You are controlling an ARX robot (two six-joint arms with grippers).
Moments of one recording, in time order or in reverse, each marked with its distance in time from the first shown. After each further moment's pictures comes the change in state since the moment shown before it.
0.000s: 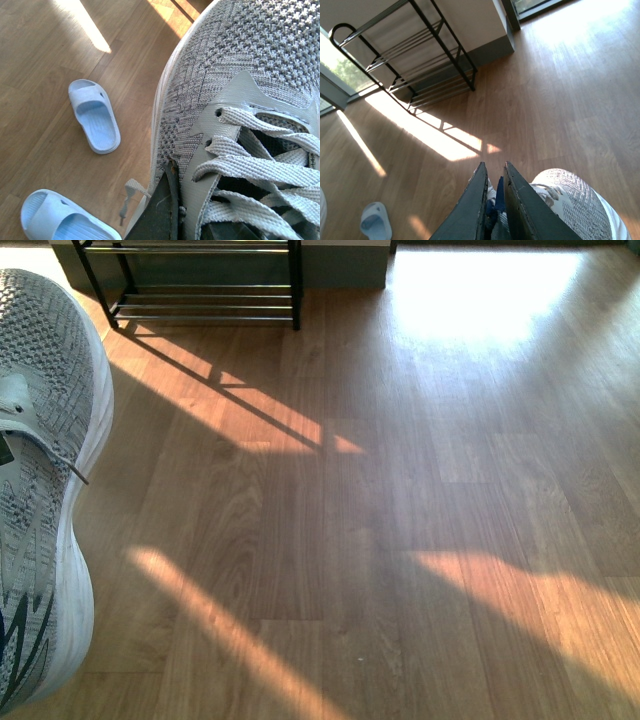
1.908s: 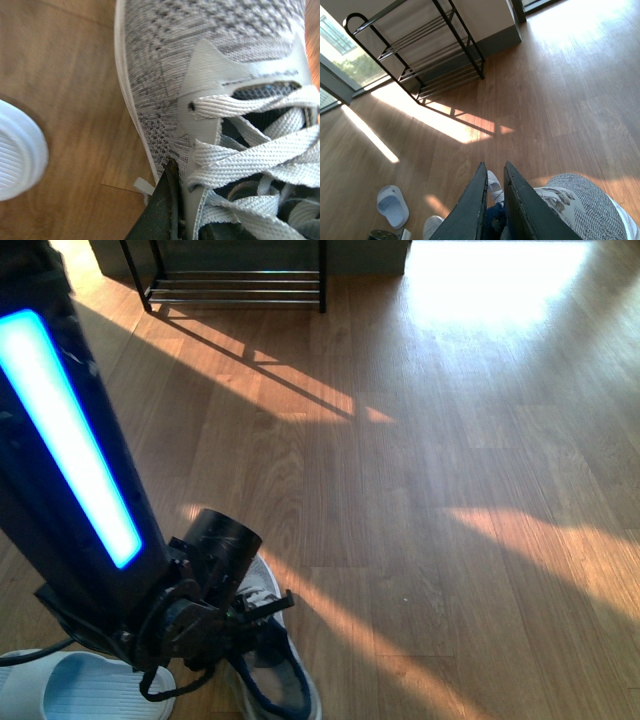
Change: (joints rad) left arm 0.001 1.511 0.749 0.165 0.520 -0.253; right arm -0.002 0.001 0.000 0.000 0.005 0.000
